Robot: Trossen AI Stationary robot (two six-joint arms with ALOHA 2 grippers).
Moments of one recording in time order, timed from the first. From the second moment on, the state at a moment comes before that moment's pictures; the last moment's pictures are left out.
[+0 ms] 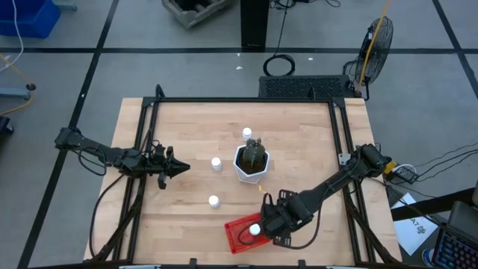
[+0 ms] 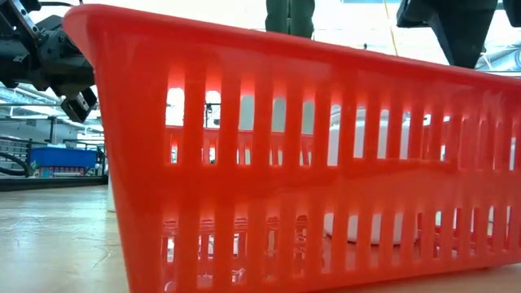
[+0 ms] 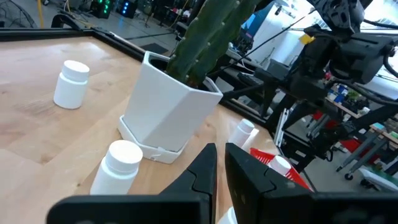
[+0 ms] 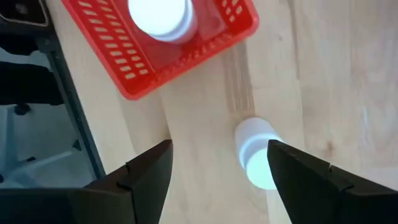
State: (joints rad) left arm -0.34 0.25 0.01 0.18 -0.32 -0.53; right arm 0.57 1.90 1.63 -1.19 -0.02 0.77
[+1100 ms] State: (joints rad) left arm -0.34 0.25 0.01 0.18 -0.31 -0.53; right arm 0.66 1.70 1.42 -1.18 0.11 1.25
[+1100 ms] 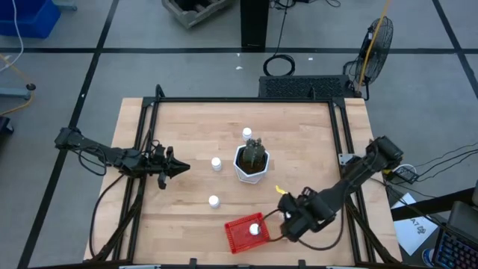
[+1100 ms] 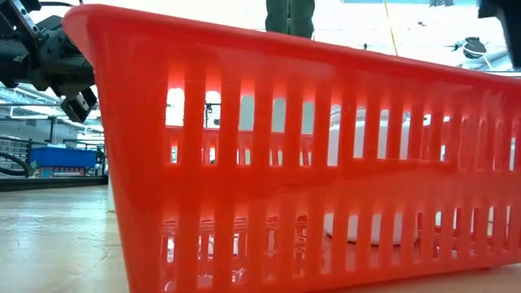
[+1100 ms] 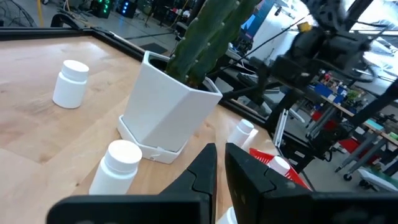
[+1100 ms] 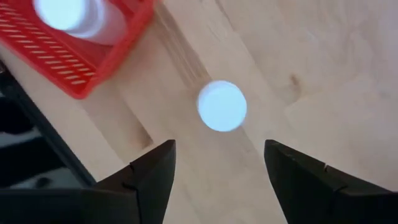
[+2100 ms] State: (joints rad) left arm -0.34 0.25 0.01 0.18 -0.32 -0.54; right arm 0.57 1.57 1.06 -0.75 0.07 1.24
